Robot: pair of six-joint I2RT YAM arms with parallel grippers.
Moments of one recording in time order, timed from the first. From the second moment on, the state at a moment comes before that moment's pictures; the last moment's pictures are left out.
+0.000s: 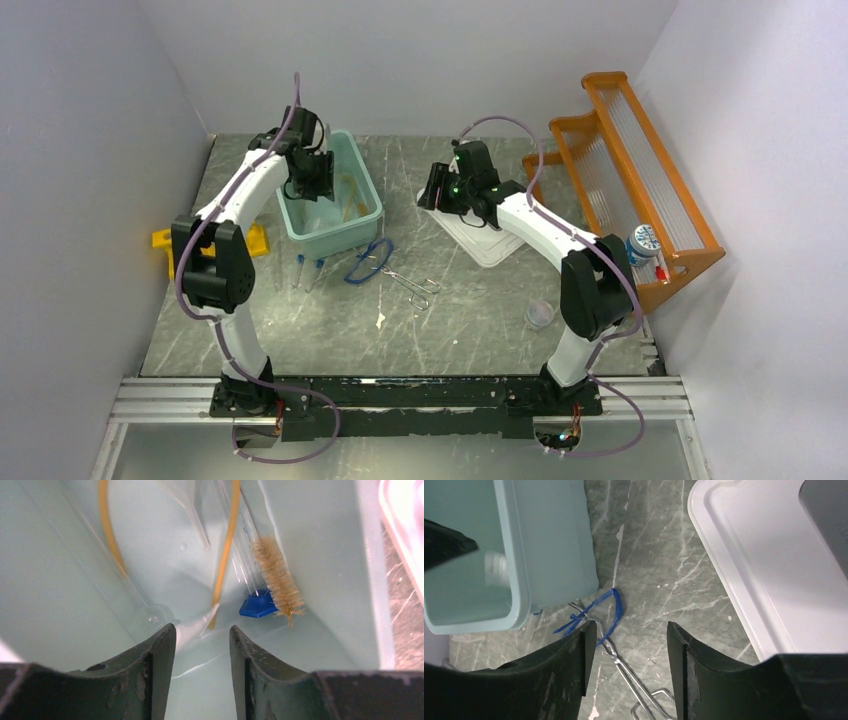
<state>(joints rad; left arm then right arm) -0.21 1.89 1.65 -0.83 0.06 -0.21 0.49 1.74 1.33 -0.26 -0.15 0.53</state>
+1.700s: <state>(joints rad) -0.21 1.35 1.42 -0.59 0.13 -0.28 0.90 1.83 1.15 -0.53 0.10 0.13</state>
